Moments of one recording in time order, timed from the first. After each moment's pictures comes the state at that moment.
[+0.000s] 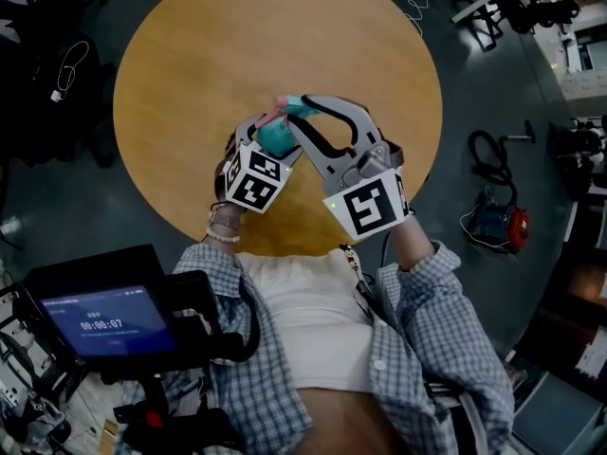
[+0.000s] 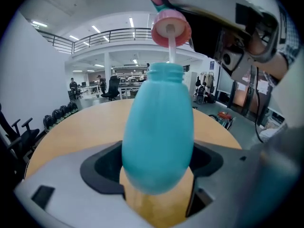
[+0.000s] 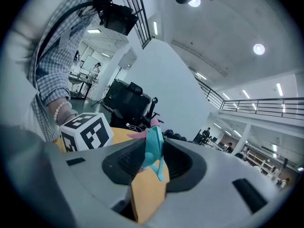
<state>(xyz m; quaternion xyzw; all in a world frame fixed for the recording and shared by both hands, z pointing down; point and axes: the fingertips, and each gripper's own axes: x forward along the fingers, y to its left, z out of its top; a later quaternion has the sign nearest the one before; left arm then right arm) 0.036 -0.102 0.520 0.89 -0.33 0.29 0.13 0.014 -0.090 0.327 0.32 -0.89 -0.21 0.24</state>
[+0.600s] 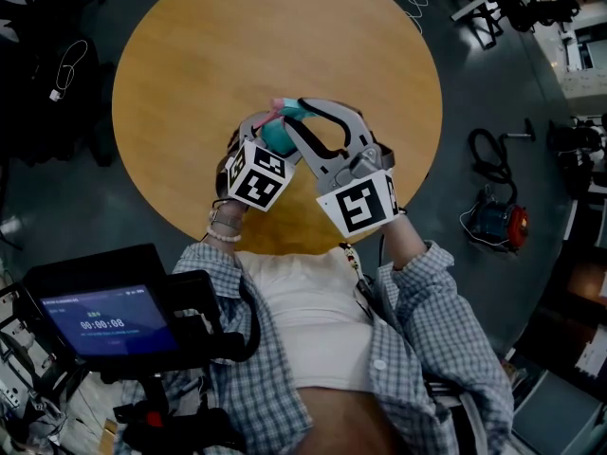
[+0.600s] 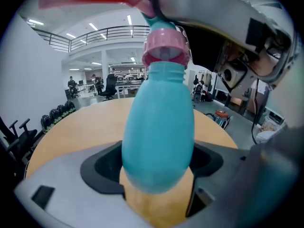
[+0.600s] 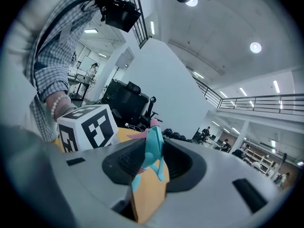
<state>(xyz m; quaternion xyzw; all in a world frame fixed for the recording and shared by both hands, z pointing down) 0.044 -0.099 0.512 0.89 -0.32 0.30 0.14 0.013 -0.089 0.343 0.34 -0.89 -0.20 0.23</state>
